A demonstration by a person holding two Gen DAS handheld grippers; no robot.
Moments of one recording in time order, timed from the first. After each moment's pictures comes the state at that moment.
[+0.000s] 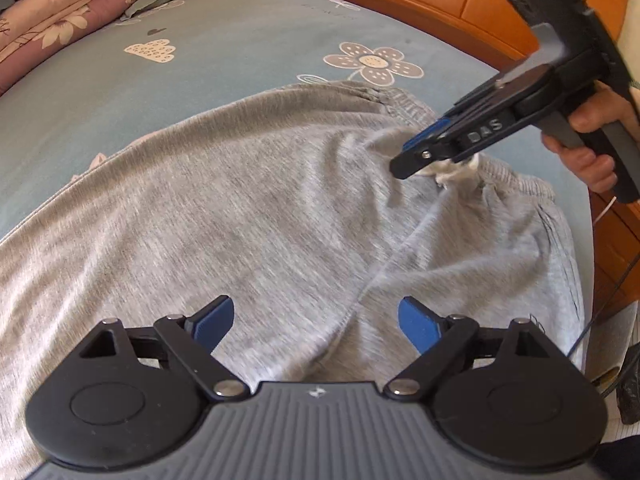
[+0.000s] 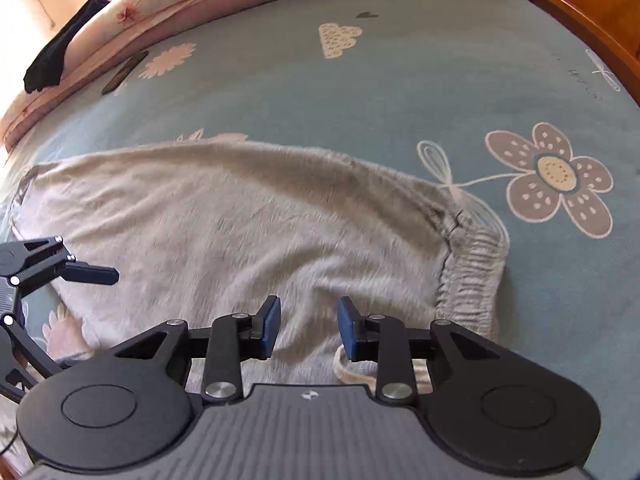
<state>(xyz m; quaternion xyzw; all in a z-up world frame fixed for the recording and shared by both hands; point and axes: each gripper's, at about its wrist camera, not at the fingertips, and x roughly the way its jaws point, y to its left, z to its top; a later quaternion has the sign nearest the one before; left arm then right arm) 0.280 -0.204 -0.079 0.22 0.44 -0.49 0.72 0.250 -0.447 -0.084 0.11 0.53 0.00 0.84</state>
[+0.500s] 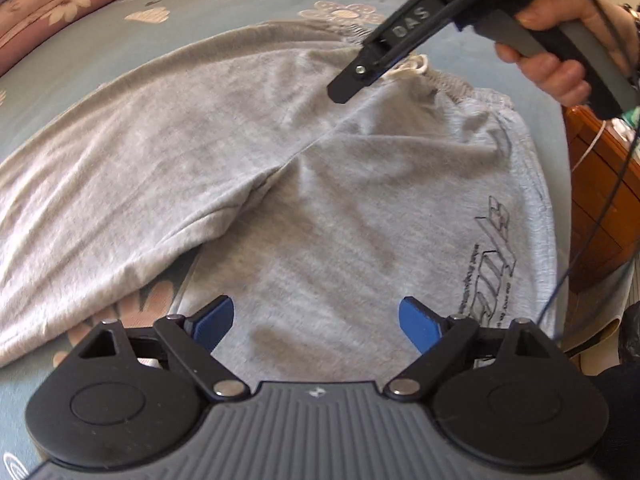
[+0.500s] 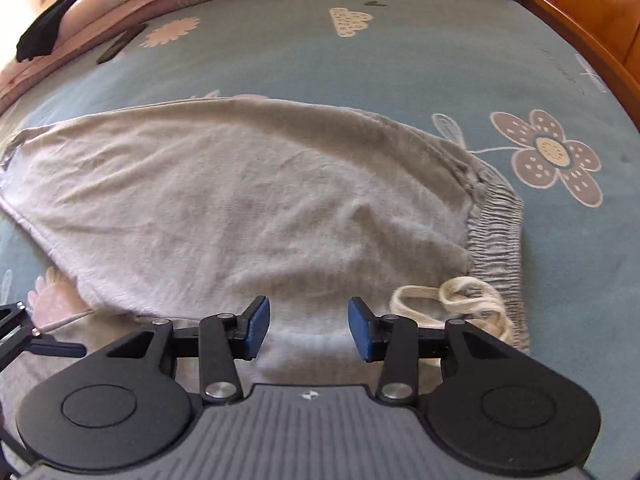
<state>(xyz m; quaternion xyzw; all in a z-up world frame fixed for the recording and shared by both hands) 0.208 -0.139 -0.107 0.23 0.47 -0.46 0.72 0.225 -0.378 -0.066 0.09 0.52 0.01 0.85</state>
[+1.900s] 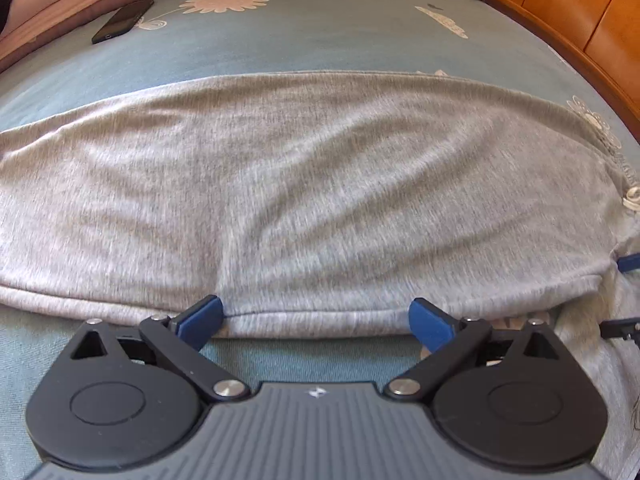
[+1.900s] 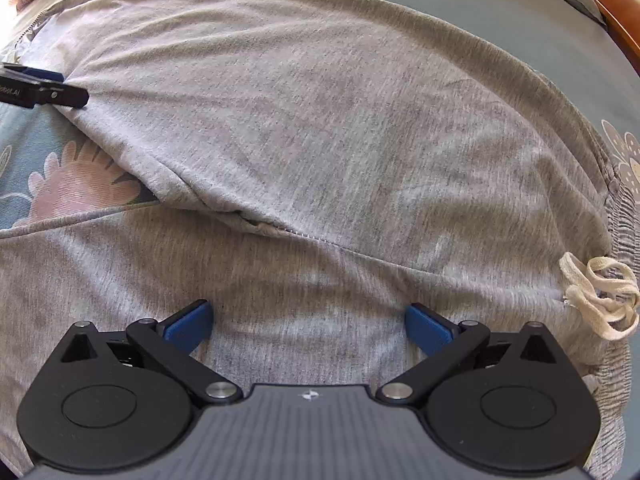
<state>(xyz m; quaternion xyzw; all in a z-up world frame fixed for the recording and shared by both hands) 0.376 0.009 -0.114 0.11 0.51 -0.26 0.82 0.241 -0.281 -0.124 -0.01 0.59 0.03 0.81</state>
